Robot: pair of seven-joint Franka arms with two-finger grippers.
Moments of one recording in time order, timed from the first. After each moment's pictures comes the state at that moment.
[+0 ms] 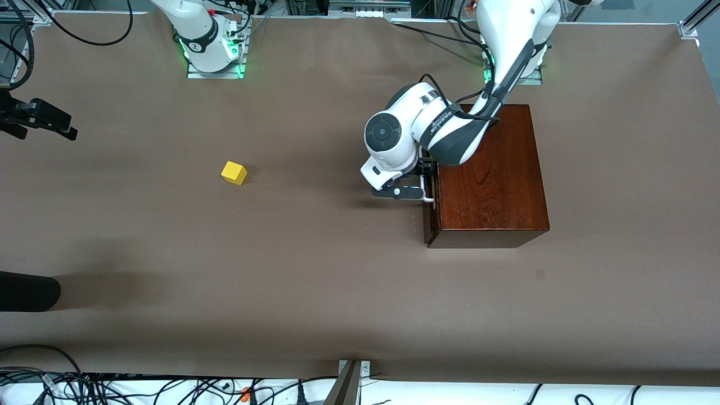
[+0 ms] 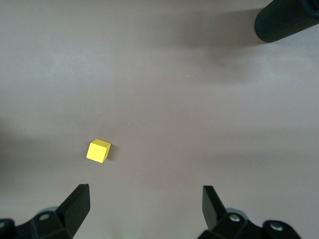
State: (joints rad) left arm -0.49 0.62 -0.26 -1.51 0.20 1.81 -0.71; right arm -0.02 0.02 -0.06 -1.57 0.00 1.56 -0.06
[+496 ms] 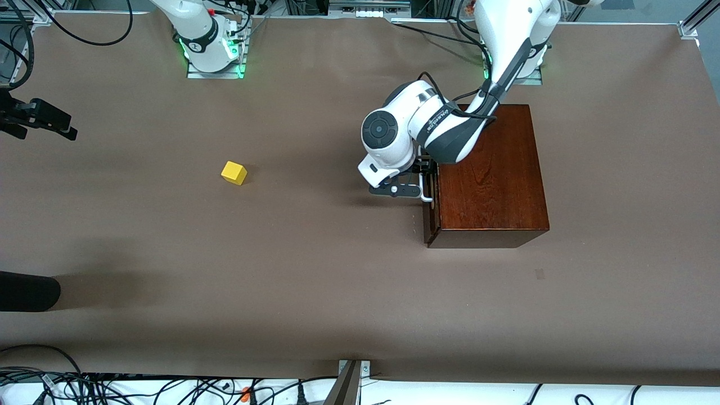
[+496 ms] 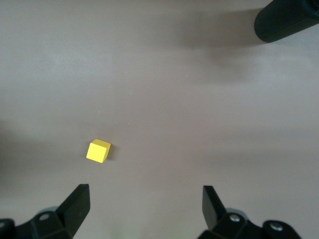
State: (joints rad) left arm -0.50 0.62 -0.26 -1.51 0.20 1.81 -0.72; right arm -0.02 0.02 -0.06 -1.57 0.00 1.56 -0.06
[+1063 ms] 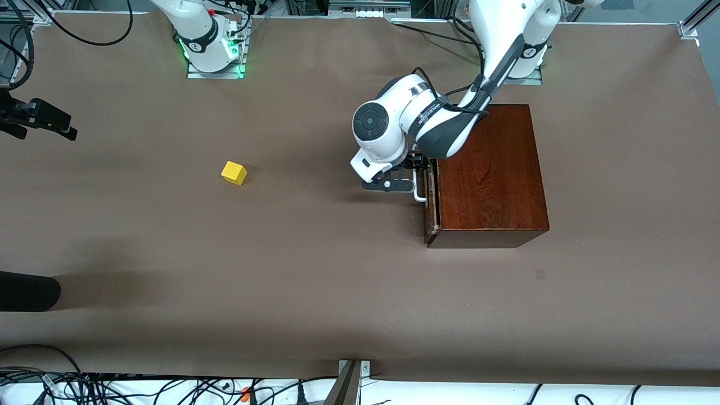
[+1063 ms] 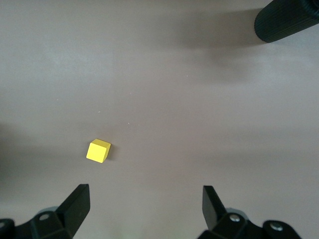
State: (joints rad) left arm -0.54 0.63 -0.27 -1.50 0.20 1.81 -0.77; right arm -0.02 0.02 -0.06 -1.57 0.00 1.56 -0.06
